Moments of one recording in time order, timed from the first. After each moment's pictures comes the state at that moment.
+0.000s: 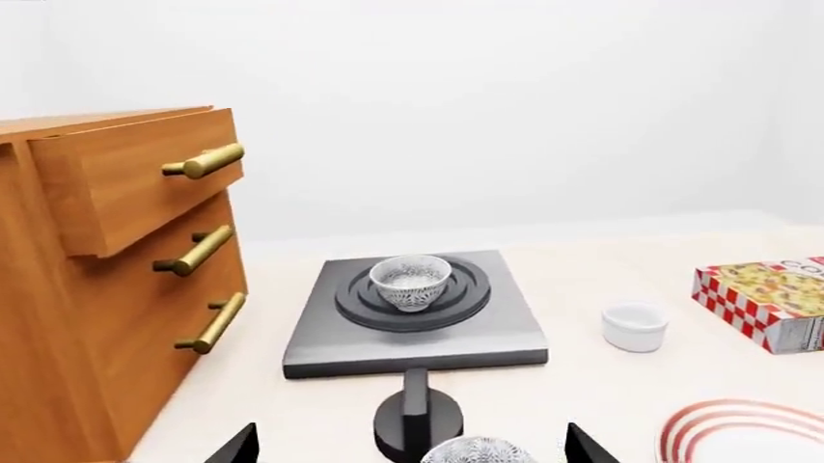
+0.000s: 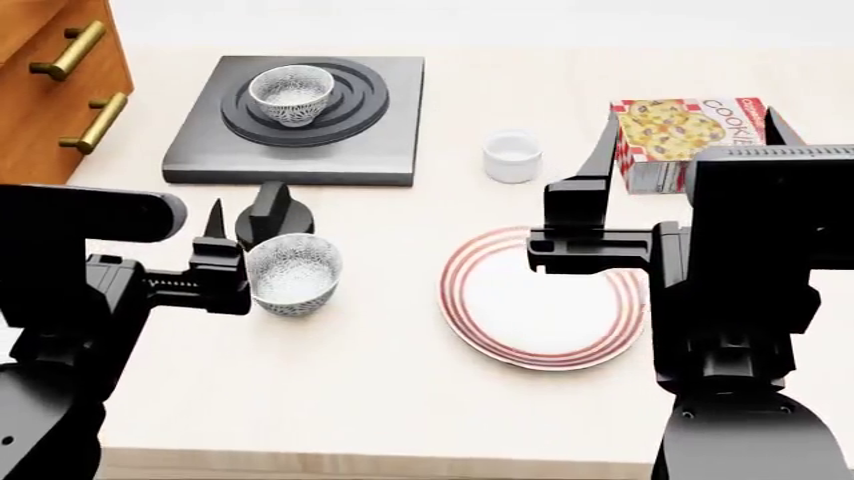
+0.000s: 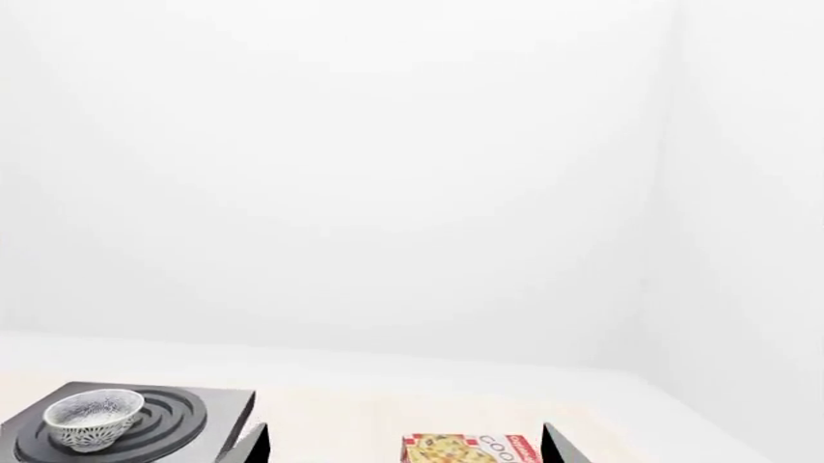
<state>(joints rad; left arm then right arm) -0.66 -0.17 0.21 0.18 -0.27 -0.78 -0.25 0.63 0.22 -0.01 -0.52 0.14 0.87 0.11</state>
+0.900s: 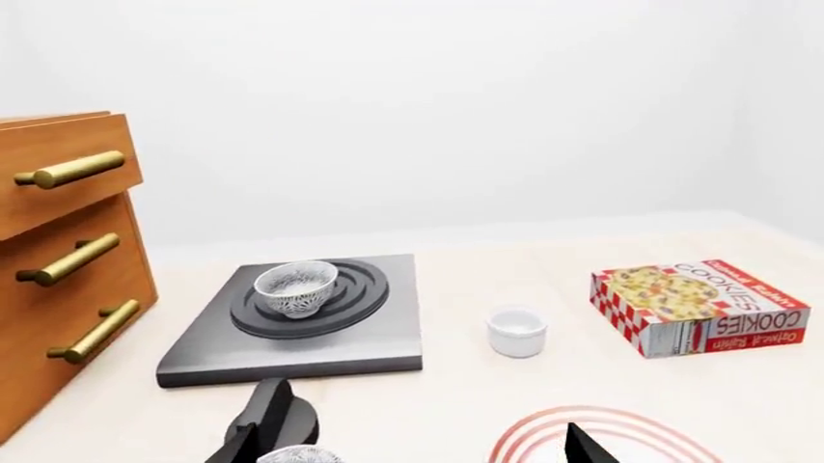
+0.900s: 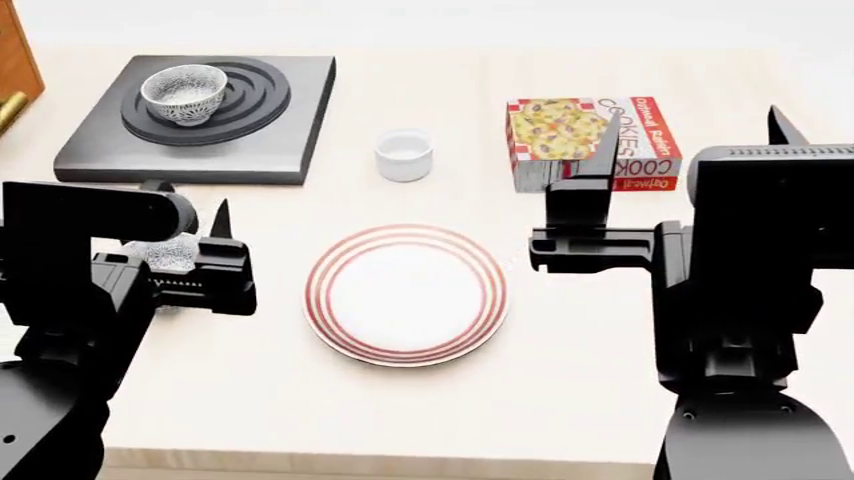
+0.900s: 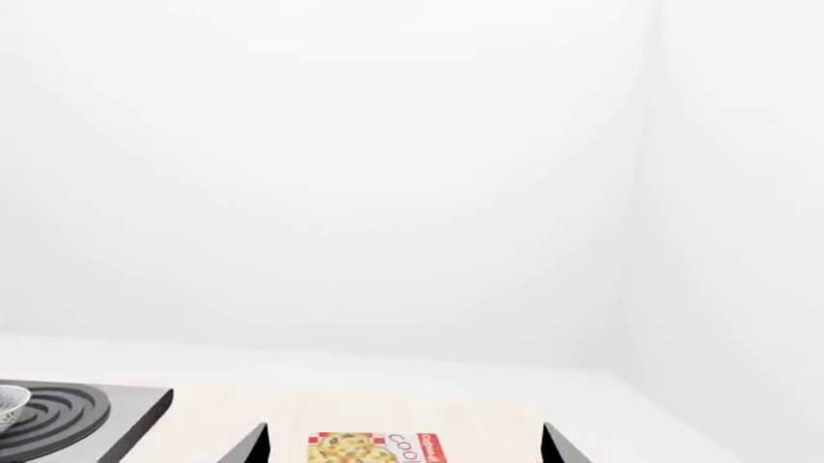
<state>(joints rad) -0.67 -0.18 0.22 0.18 -0.30 -0.79 -0.26 0.63 0.24 -0.02 -0.52 0.15 0.87 0.13</state>
